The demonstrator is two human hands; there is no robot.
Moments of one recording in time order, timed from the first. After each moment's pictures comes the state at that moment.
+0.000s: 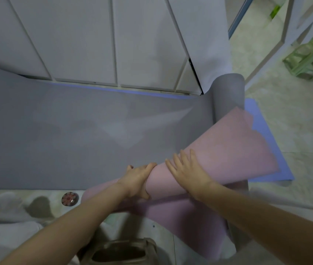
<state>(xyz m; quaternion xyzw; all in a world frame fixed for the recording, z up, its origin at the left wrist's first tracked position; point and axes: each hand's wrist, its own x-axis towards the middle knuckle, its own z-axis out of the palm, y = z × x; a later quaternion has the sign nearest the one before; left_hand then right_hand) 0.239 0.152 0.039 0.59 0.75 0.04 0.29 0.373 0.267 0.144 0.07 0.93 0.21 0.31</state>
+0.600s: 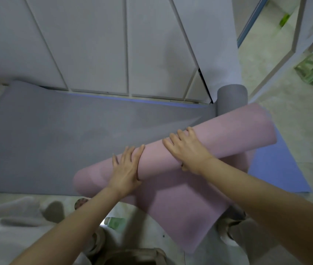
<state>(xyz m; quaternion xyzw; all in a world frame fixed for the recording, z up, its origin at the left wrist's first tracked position) 0.193 0.121 0.053 0.47 0.86 0.15 0.10 0.306 0.291 0.175 0.06 0.96 0.26 0.11</state>
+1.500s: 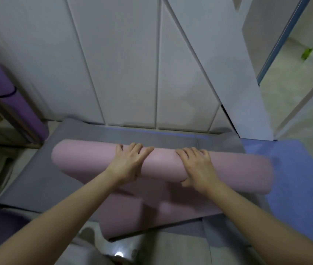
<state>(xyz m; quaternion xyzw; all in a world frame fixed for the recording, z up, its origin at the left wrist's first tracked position) 0.083 0.090 0.180 0.57 0.82 -0.03 -0.09 0.253 0.263 0.191 0.16 0.99 0.04 -0.06</state>
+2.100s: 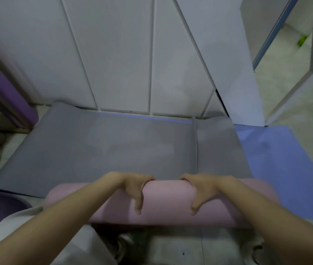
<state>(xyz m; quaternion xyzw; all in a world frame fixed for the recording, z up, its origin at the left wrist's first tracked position) 0.145 0.092 0.144 0.50 0.73 -0.06 0.47 0.314 0.271 0.162 0.12 0.91 -0.19 0.35</state>
